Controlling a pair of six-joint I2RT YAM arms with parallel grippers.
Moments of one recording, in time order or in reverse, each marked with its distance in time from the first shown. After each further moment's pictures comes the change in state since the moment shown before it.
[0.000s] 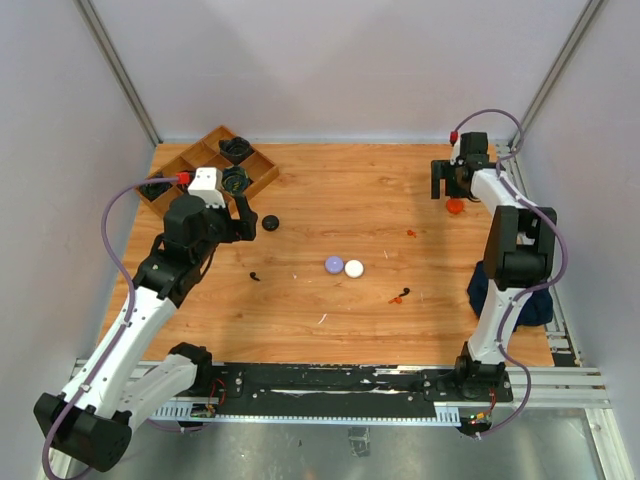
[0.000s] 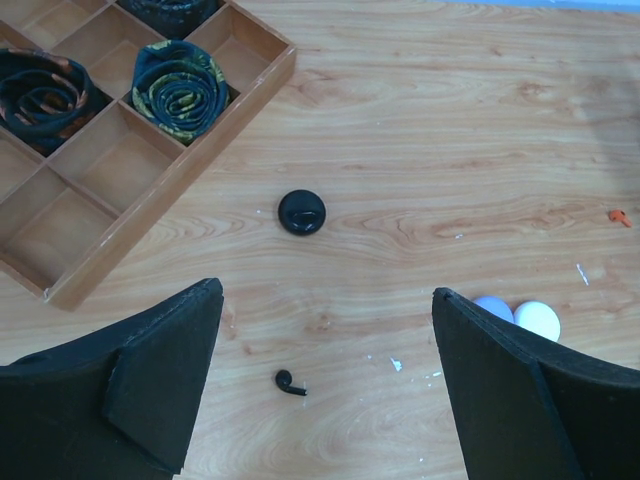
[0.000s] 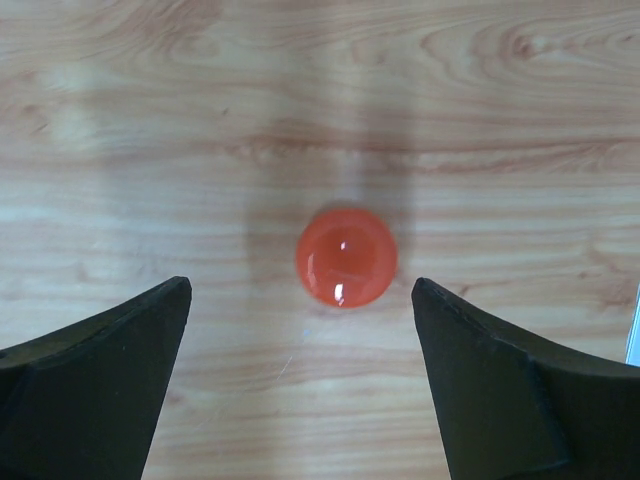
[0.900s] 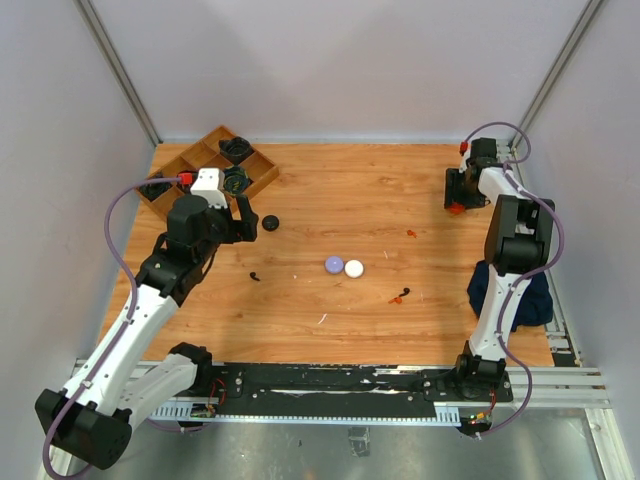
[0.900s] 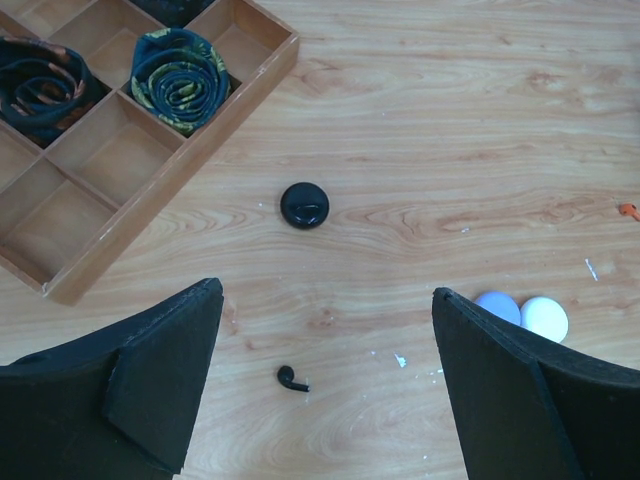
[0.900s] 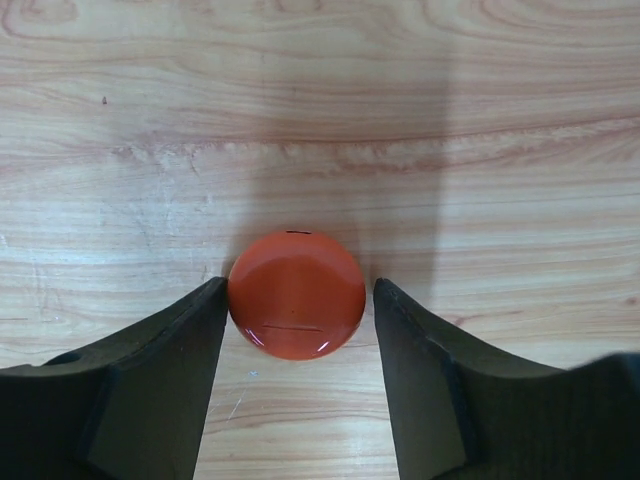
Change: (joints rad) left arm -0.006 0.014 -0.006 0.000 -0.008 0.002; right arm -0.104 0.199 0.144 -0.098 -0.077 0.008
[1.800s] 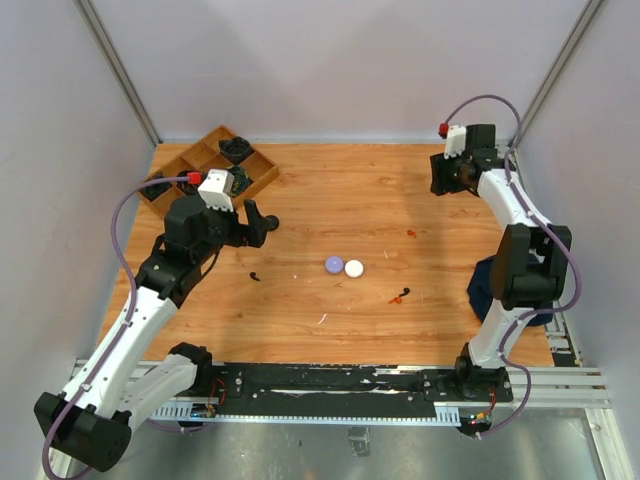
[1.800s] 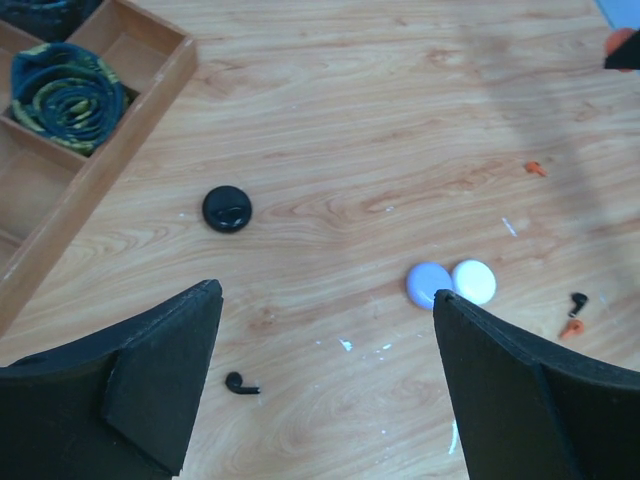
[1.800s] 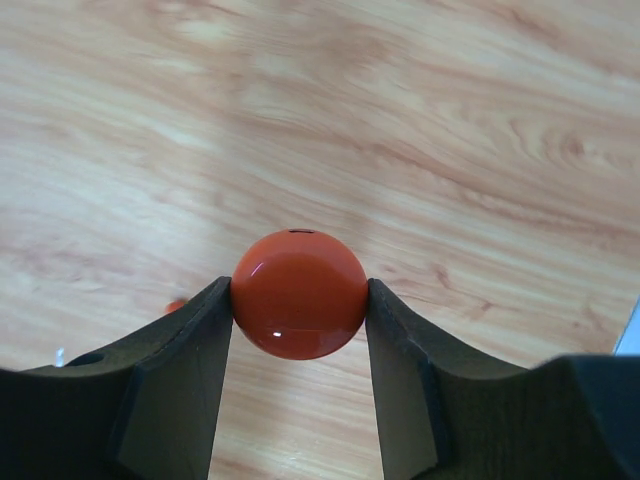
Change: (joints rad) left arm 0.000 -0.012 -0.005 0.018 0.190 0.014; right arm 0.089 -0.314 -0.134 0.016 -0.143 -0.181
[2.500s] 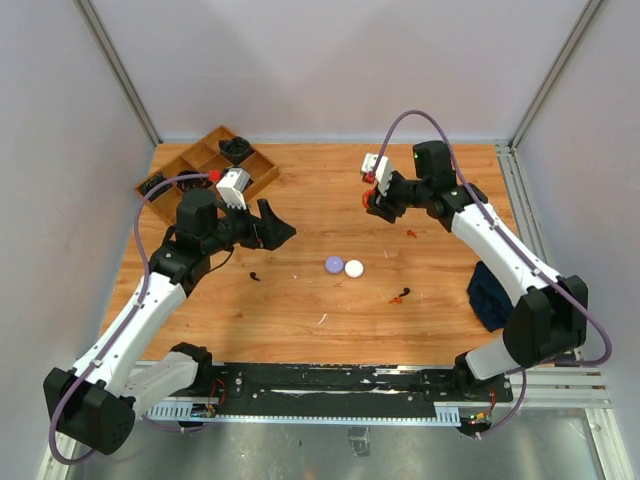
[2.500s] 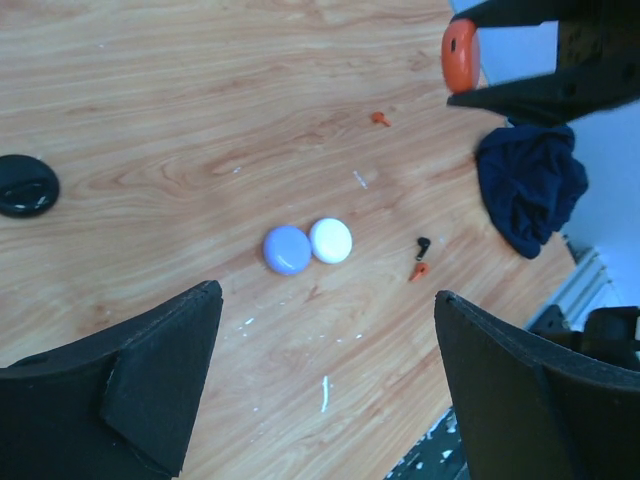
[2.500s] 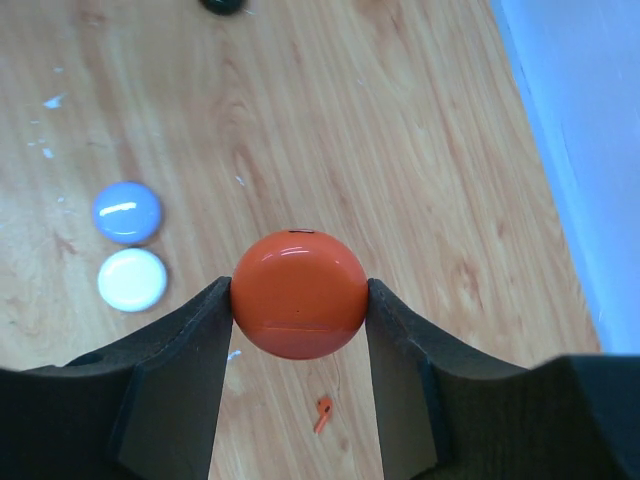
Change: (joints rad) left arm 0.001 0.097 -0.001 0.062 0.347 -0.185; right arm 0.383 -0.363 -0.219 0.049 -0.345 -0.502
